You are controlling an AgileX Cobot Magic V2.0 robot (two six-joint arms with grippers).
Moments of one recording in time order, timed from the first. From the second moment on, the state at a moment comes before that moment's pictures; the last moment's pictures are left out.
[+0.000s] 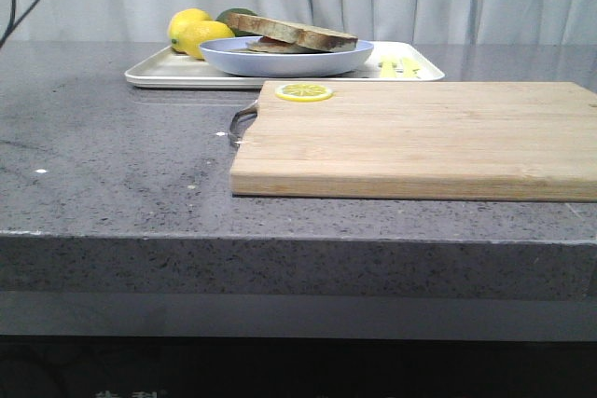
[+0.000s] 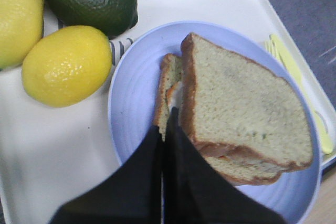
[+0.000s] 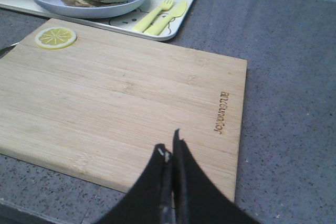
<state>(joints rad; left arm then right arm) -0.13 2.52 -2.94 -0.57 1.27 0.14 0.19 0.46 -0.42 0.00 0.35 -0.02</state>
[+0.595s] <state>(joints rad) -0.14 2.32 -2.94 -0.50 1.27 0.01 0.19 0.46 -0.42 0.00 0.35 -0.02</state>
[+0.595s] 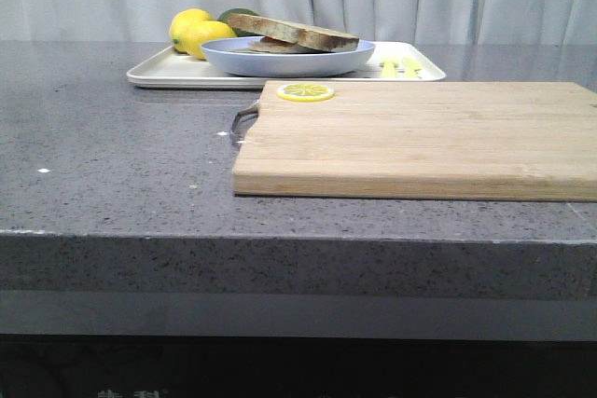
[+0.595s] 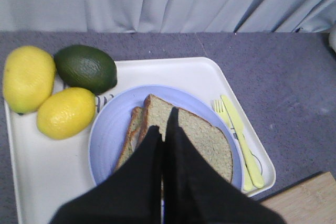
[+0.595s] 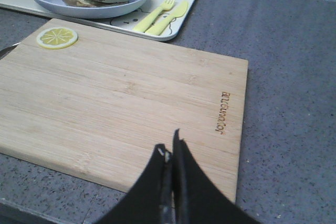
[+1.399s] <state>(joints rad) -0.22 1.57 -1.77 0.00 1.18 0.01 0.19 0.46 -0.42 0.00 0.35 -0.02</state>
